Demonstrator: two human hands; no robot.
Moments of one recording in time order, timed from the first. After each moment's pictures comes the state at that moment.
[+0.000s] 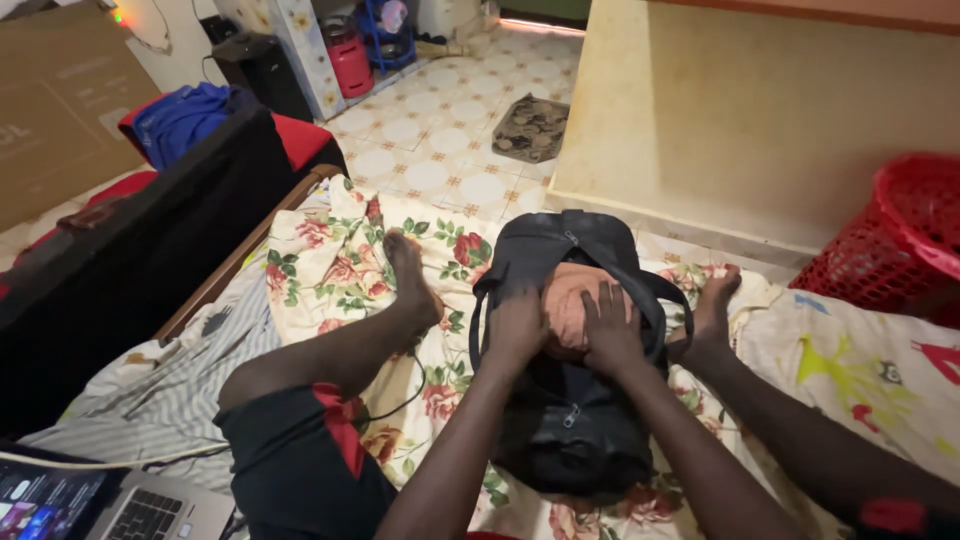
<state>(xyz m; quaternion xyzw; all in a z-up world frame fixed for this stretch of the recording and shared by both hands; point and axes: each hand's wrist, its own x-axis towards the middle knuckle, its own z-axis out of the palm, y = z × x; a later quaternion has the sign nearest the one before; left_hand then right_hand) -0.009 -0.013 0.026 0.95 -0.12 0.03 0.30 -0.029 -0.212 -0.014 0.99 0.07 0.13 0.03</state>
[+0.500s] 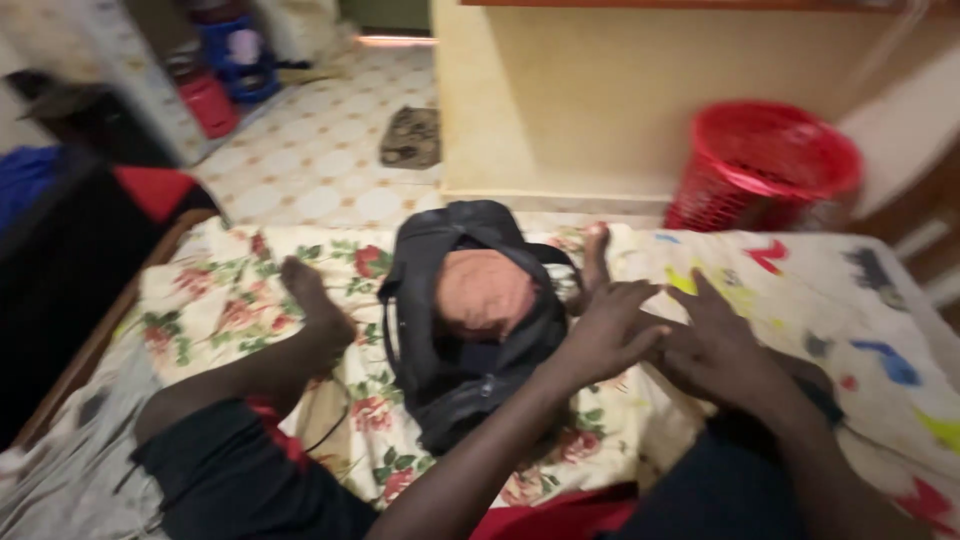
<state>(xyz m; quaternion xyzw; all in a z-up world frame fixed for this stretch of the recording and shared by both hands) -0.157 -0.182 0.122 0.65 -0.54 0.09 0.53 -0.273 -0.396 0.134 0.97 0.07 0.18 -0.16</state>
